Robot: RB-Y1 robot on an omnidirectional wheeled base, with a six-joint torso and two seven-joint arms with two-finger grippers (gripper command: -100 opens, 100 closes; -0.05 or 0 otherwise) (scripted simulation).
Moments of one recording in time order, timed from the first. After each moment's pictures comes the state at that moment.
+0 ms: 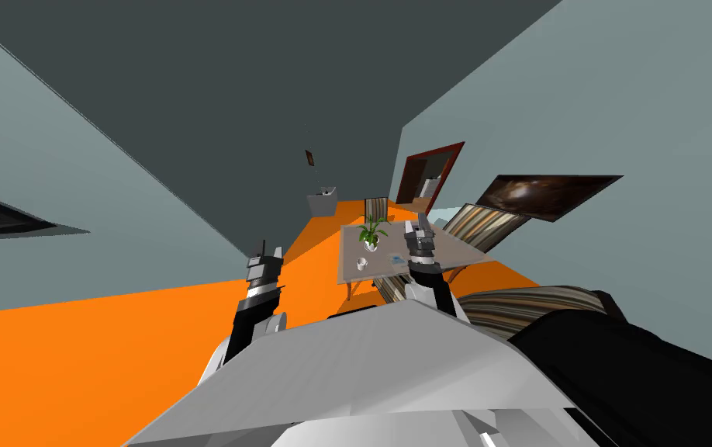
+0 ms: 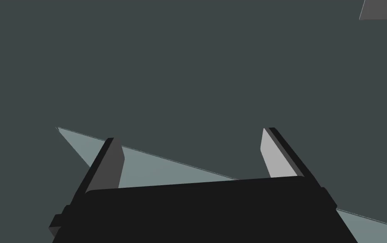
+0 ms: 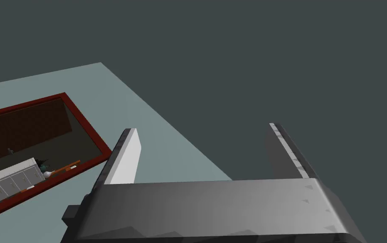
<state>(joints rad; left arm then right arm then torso) 0.52 -0.02 0.06 -2.20 -0.12 -0.38 0.13 0.54 0.00 -0.02 -2.37 -0.02 -0.48 0.08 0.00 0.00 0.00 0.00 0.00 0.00</state>
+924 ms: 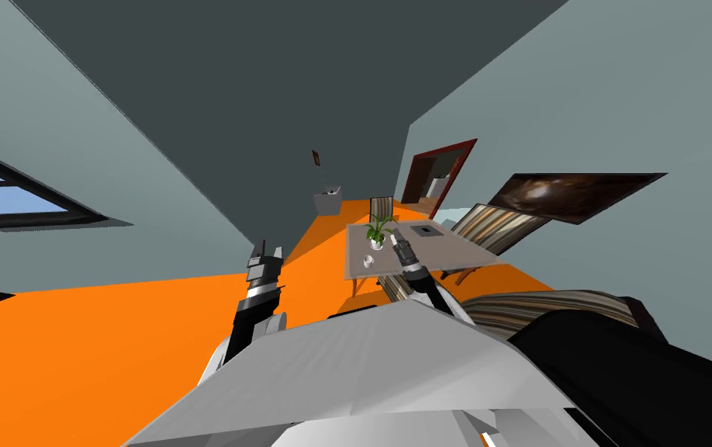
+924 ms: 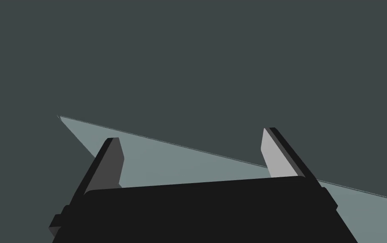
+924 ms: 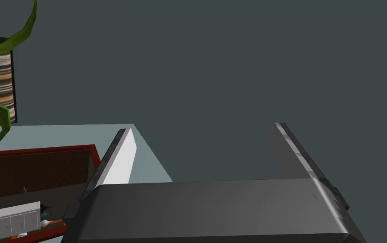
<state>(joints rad) 0.52 -0.02 0.06 -2.20 -0.12 -0.38 0.13 0.58 -0.25 0.06 -2.22 0.08 -0.45 0.09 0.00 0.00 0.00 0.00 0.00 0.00</state>
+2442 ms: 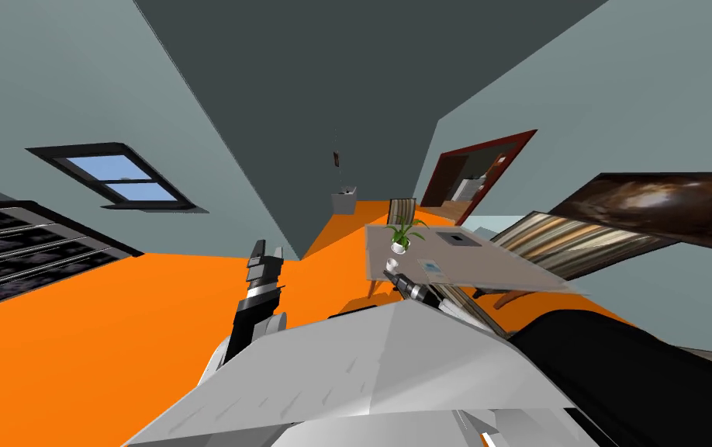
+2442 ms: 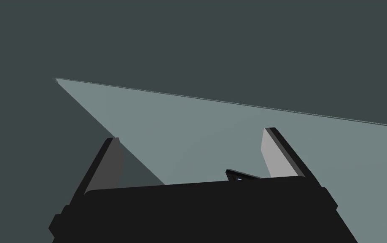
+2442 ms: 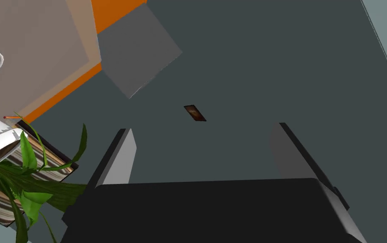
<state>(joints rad) 0.52 -0.02 0.06 -2.20 -0.12 -0.38 0.13 0.58 -0.68 0.22 -1.76 0.35 -0.41 0.16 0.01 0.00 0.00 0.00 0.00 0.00</state>
